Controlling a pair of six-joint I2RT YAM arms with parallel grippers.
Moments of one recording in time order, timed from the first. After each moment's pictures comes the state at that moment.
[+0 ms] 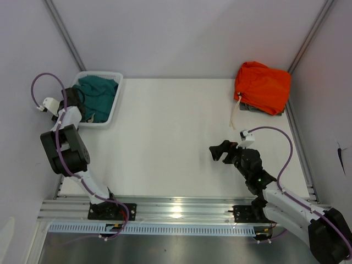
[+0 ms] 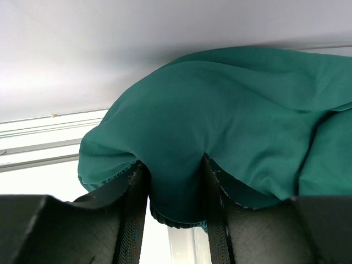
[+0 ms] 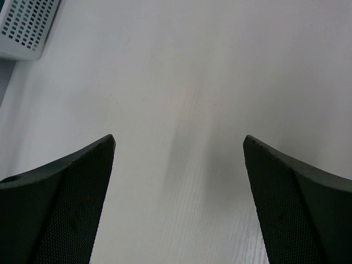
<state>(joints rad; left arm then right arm) 0.38 1.80 1.32 -0.42 -0.68 -0.87 0.55 0.81 0.20 0.36 0.09 0.59</state>
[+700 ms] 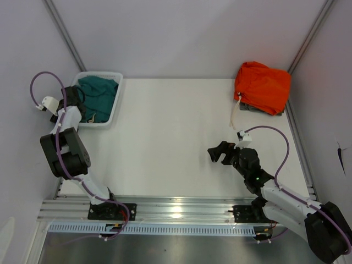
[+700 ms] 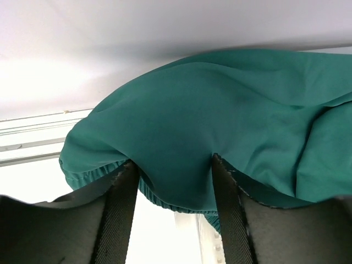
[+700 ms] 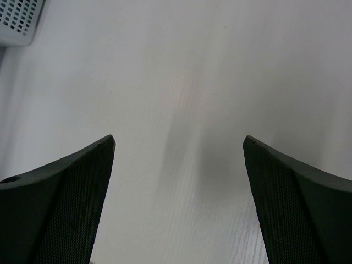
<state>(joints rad) 0.37 1.76 1.33 -0.48 -0.69 -0.87 0.55 0.88 0.20 0.38 0.06 0.59</state>
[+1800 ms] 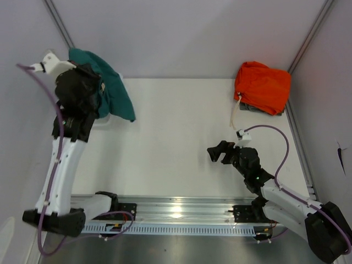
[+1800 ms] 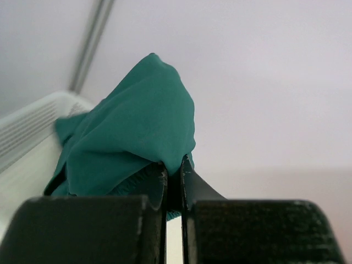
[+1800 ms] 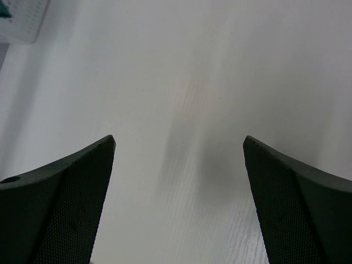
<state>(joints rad) -0.16 1.18 1.46 -0.28 -0.57 -0.53 0.55 0.89 0.21 0.39 0.05 0.56</state>
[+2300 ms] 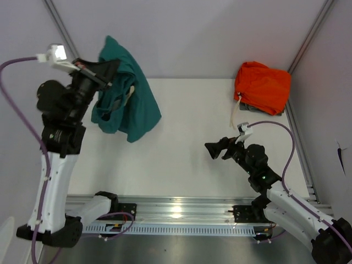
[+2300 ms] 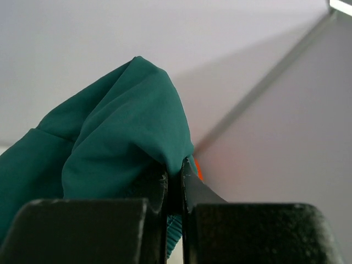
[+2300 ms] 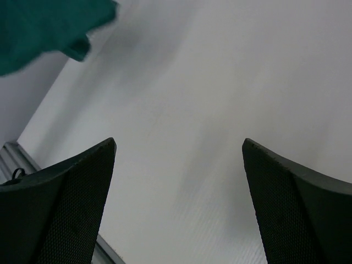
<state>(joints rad) -0.18 1.00 1.52 -0.22 0.11 -0.71 0.55 0.74 0.30 0.30 -0.06 0.50</state>
